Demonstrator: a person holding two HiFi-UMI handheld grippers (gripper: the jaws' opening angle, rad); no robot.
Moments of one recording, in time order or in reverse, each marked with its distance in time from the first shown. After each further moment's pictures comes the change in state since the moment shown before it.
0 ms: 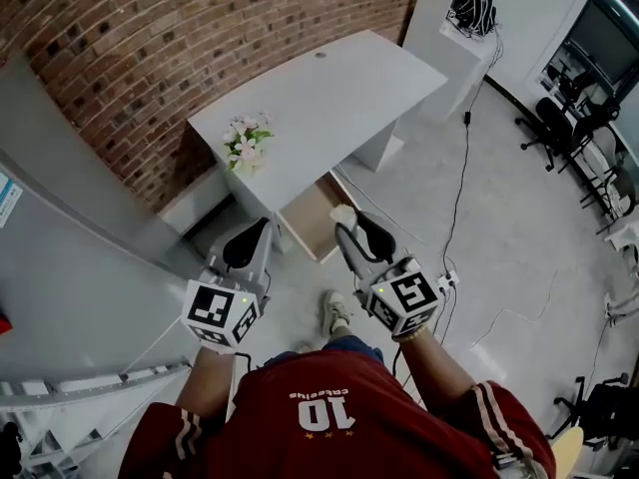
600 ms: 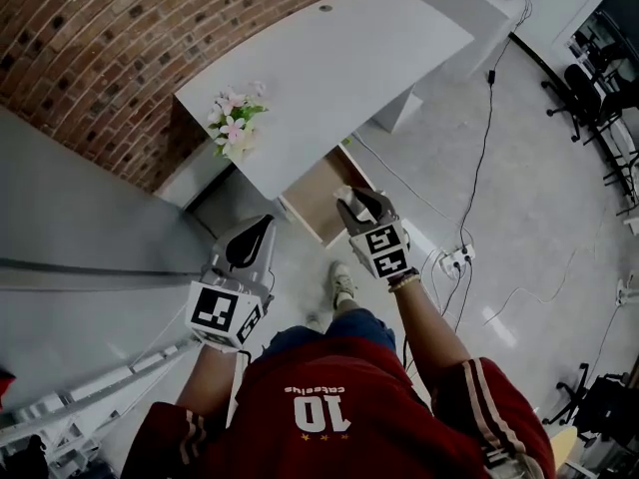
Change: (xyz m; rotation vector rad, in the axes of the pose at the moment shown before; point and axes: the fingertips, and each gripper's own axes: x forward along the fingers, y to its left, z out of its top) left arm 0.084 0.020 -0.066 -0.026 0.137 0.001; right arm 0.108 -0.126 -0.200 -0.091 0.412 -0.020
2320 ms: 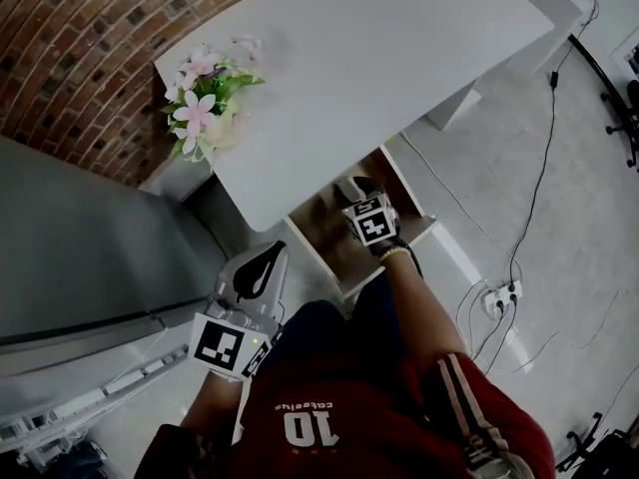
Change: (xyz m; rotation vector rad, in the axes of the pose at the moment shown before) left arm 0.126 0.071 -0.224 -0.031 0.064 0.071; right arm 0.335 -0.056 -0.260 0.076 0.216 0.135
